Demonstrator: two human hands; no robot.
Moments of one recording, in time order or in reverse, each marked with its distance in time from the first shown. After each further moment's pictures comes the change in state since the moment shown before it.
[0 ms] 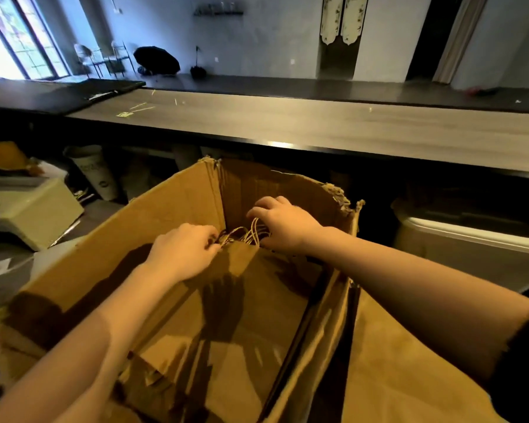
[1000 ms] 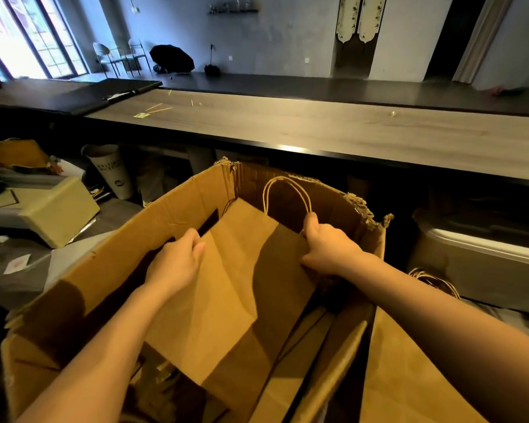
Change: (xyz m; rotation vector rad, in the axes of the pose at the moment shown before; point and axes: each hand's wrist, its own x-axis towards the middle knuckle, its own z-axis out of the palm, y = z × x) left_hand 0.012 -0.052 0.039 -0.395 0.198 -0.162; right_hand -0.015 0.019 0.019 0.190 -0.057 0.358
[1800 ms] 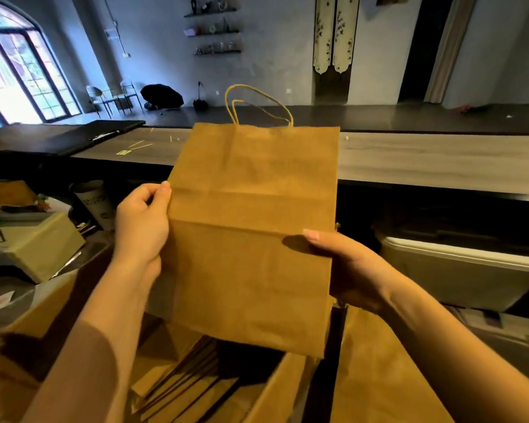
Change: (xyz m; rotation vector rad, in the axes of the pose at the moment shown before) left_hand -0.021 0.114 -0.071 -0.865 0.483 -0.029; right_hand -0.117 0.016 -0.081 1.672 -0.286 -0.029
